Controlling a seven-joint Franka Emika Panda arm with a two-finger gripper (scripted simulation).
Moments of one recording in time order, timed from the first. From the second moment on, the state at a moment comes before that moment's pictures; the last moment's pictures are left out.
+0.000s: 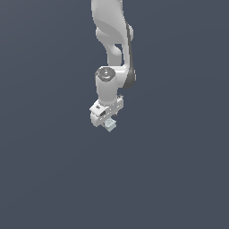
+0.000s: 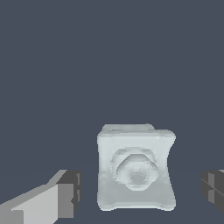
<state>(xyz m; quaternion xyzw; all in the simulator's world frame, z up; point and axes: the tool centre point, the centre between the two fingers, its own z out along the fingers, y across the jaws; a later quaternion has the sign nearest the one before) -0.083 -0.031 0.080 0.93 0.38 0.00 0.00</state>
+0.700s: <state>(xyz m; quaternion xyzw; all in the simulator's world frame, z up) -0.083 -0.032 0.041 0.93 0.38 0.00 0.00</state>
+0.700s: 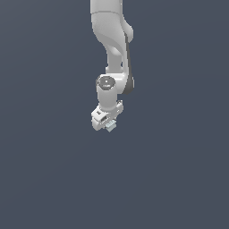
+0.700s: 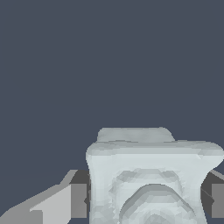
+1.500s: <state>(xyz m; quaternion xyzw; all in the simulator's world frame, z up) -0.075 -0.040 0.047 0.93 0.38 0.00 0.00</state>
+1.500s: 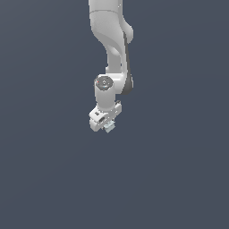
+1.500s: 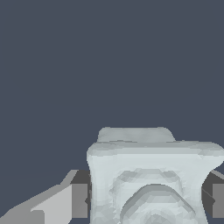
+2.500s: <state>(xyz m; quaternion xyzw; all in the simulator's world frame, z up) 0.018 -0.132 0.104 0.93 0.38 0.00 0.00</state>
